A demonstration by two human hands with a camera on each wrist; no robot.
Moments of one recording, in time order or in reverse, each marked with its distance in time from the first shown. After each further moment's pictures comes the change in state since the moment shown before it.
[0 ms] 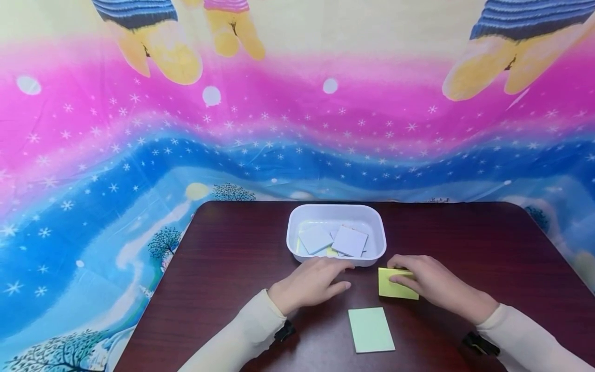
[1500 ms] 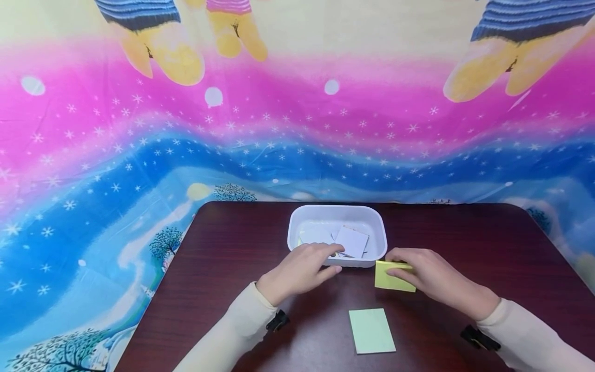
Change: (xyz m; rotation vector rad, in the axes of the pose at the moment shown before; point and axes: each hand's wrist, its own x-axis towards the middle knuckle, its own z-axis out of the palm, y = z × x) left_hand -0.006 -0.012 -0.029 0.002 0.069 -0.075; right_hand 0.010 -0.014 -0.016 -0.003 0.098 -0.050
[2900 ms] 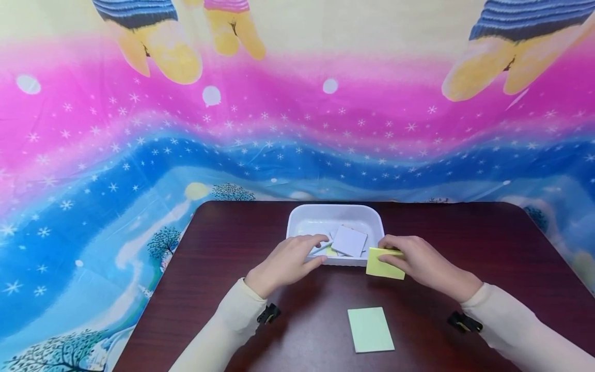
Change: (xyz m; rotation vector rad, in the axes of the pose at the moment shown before) left_hand -0.007 -0.021 -0.009 -0.040 -0.012 -0.106; right_hand 0.021 0.009 0.005 0.040 -0.038 0.090
